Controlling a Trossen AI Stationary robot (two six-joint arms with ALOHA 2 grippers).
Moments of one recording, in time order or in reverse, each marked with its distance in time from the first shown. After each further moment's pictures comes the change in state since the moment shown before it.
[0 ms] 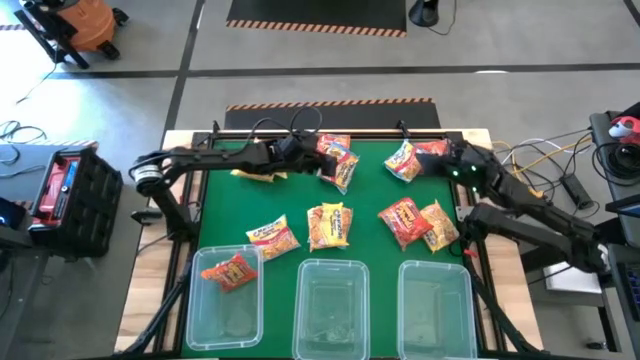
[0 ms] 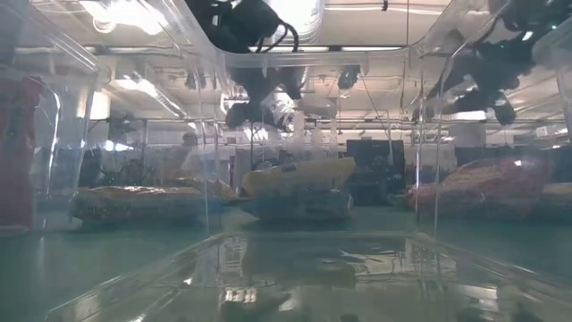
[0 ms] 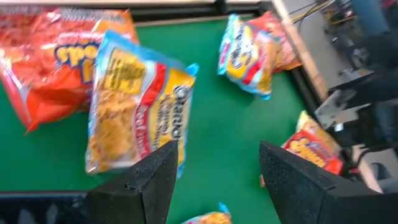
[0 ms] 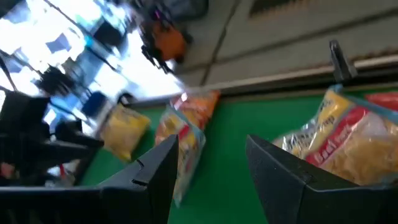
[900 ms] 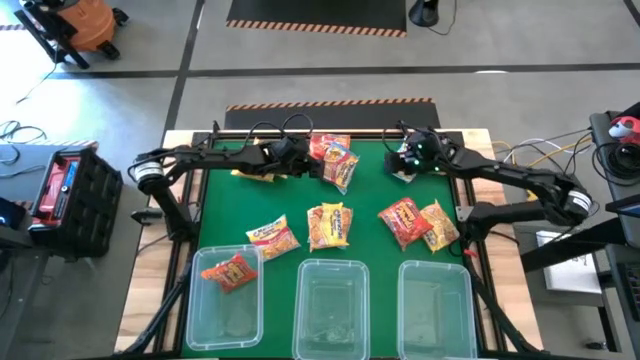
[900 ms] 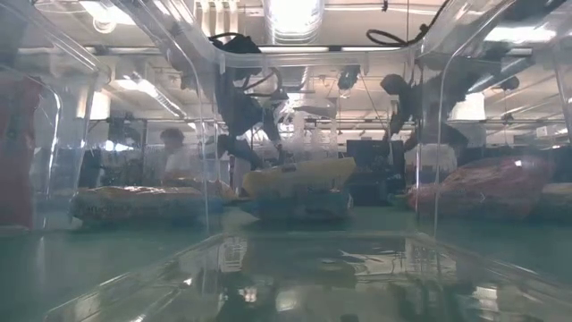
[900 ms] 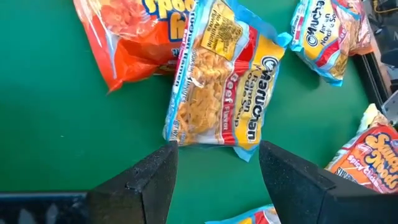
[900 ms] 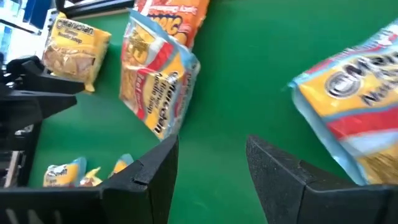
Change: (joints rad) left arm 0.089 0.005 -0.175 0.054 0.051 -0.015; right arm 0.002 0.532 0.205 0.081 -0.231 0.057
